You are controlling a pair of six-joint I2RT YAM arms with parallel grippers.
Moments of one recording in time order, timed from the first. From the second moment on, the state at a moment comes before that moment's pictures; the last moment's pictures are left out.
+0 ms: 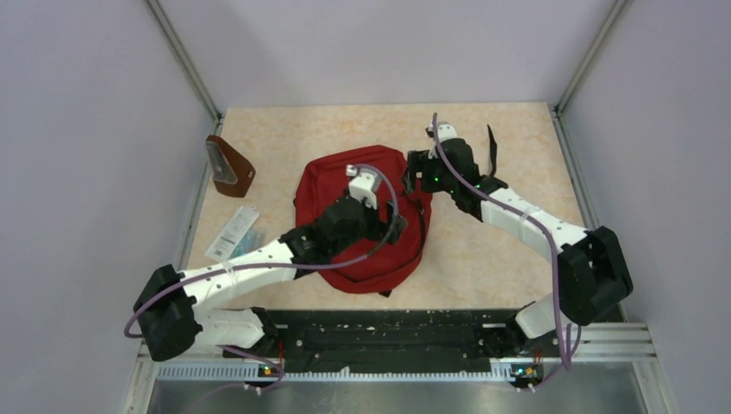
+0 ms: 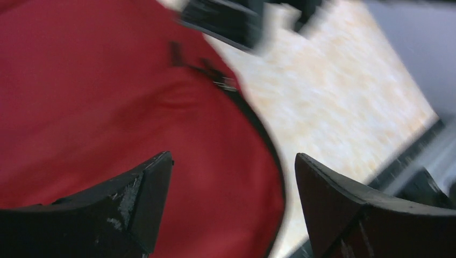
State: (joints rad) left arm -1.03 1.23 0.82 0.07 -0.21 -0.45; right arm 0.54 1.45 1.05 -0.10 0.06 0.30
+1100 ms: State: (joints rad) left arm -0.43 1.21 0.58 -0.03 -0.12 -0.52; right arm 0.54 1.78 1.20 -0.12 -0.09 0.39
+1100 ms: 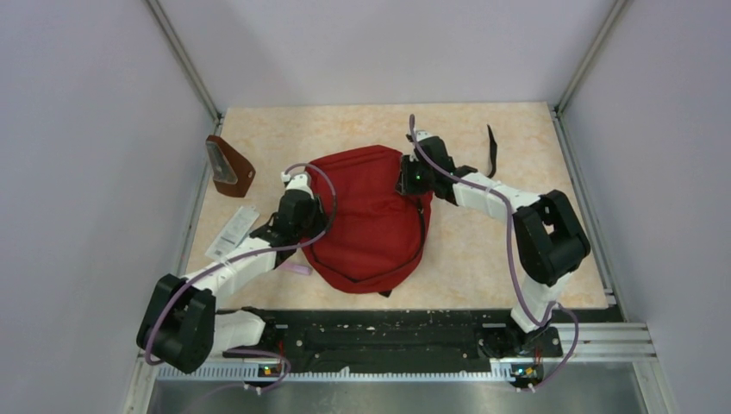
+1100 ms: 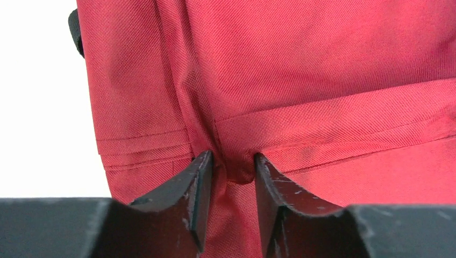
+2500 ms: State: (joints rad) left arm -0.41 1.16 0.48 0.09 -0.02 -0.45; right arm 0.91 2.17 1.71 -0.20 -0.02 0.28
